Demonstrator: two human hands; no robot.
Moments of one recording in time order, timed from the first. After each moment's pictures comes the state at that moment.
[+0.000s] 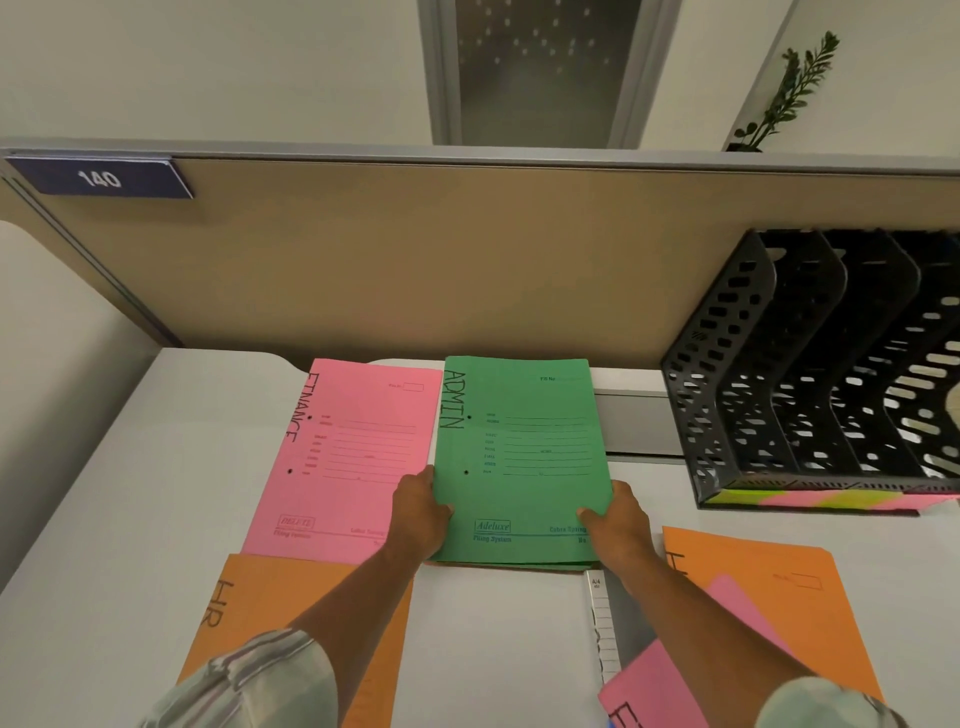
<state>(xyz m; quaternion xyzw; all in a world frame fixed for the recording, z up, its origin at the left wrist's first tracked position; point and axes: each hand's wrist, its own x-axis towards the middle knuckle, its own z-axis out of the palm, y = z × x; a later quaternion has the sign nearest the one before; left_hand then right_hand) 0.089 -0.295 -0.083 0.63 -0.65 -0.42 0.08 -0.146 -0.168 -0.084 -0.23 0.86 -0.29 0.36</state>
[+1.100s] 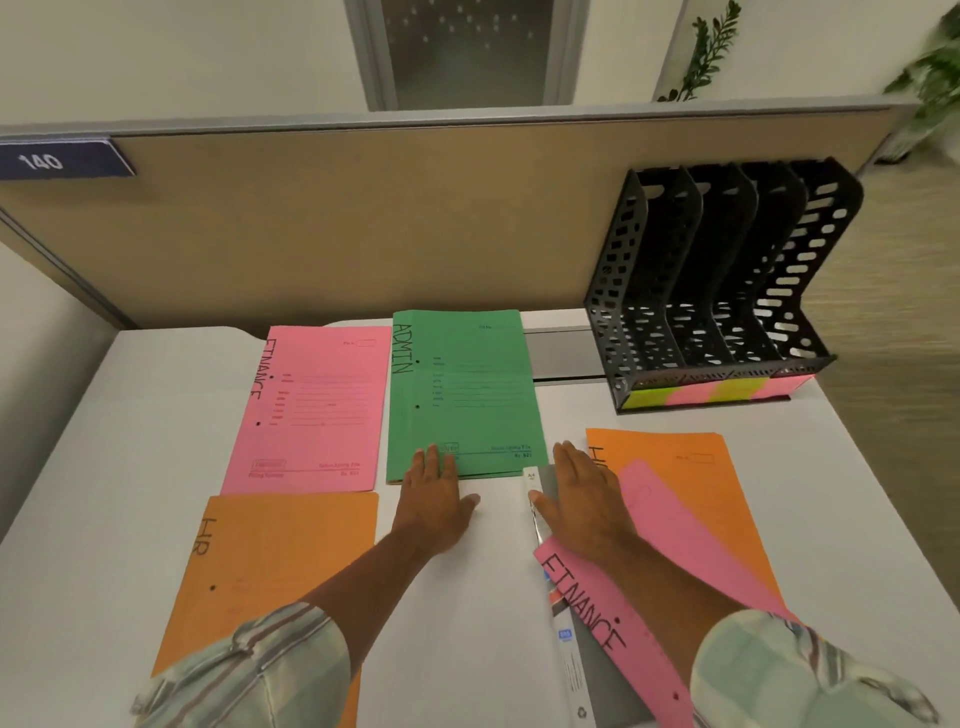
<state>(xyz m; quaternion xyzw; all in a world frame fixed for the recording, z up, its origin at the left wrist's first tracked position) 0.073 -0.165 -0.064 0.47 -0.84 -0.22 -0.14 -0.125 -0.039 -0.059 -0.53 0.83 -0.05 0.18</state>
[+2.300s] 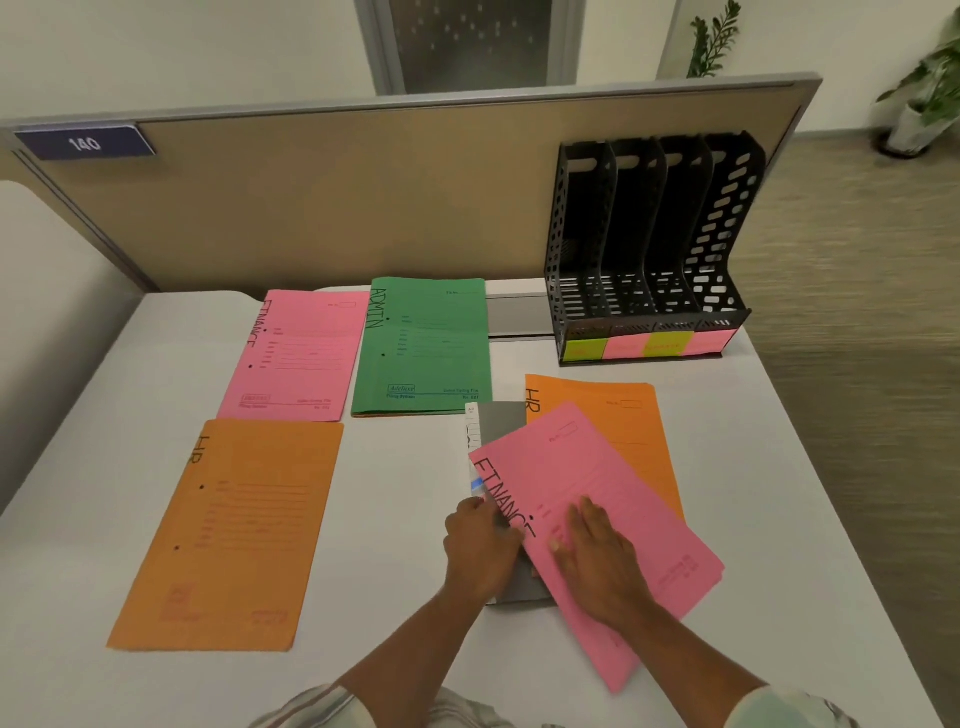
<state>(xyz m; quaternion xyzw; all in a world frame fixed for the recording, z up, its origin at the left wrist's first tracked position) 0.011 0.085 -0.039 0.58 -0.71 -0.40 0.04 -0.149 0.191 -0.089 -0.51 0.81 -0.04 0.27</state>
